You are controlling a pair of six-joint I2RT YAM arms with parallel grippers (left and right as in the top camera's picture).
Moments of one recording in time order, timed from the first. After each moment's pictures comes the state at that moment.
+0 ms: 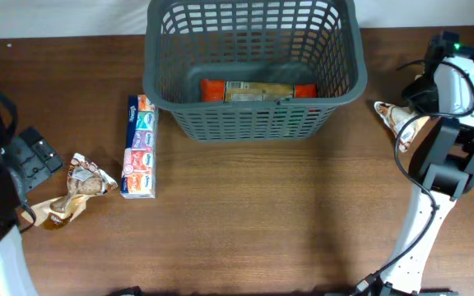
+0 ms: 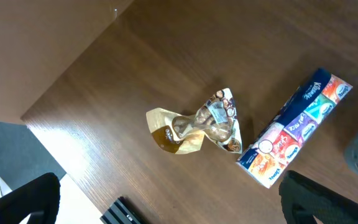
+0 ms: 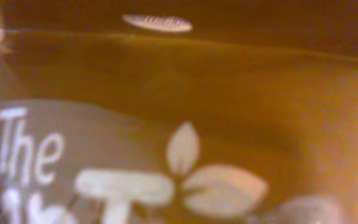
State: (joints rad) left arm 0.24 1.31 1.99 -1.68 -0.38 -0.36; right arm -0.33 2.55 2.30 -1.25 0.20 0.65
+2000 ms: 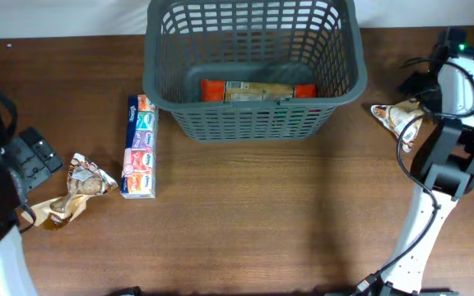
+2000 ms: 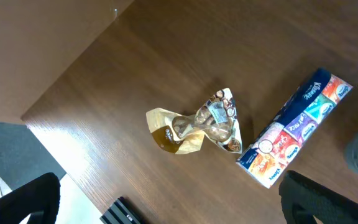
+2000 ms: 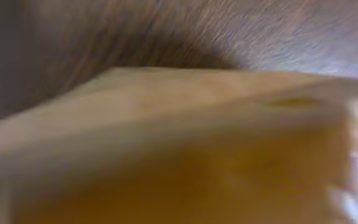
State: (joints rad) left arm 0.24 1.31 1.99 -1.68 -0.38 -0.36; right arm -0.35 2.58 2.33 -1.18 0.16 0.58
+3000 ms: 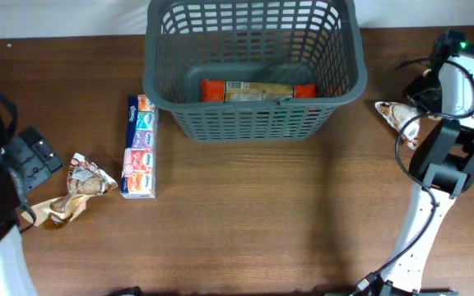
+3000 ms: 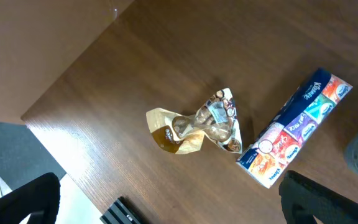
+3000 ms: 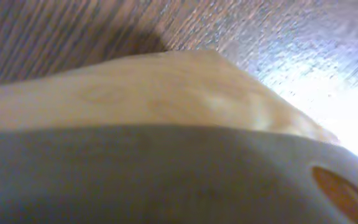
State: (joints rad) left arm 0.24 1.31 1.99 -1.68 -0.38 -0.36; right arm -0.36 2.62 2.44 -1.32 0.11 0.53
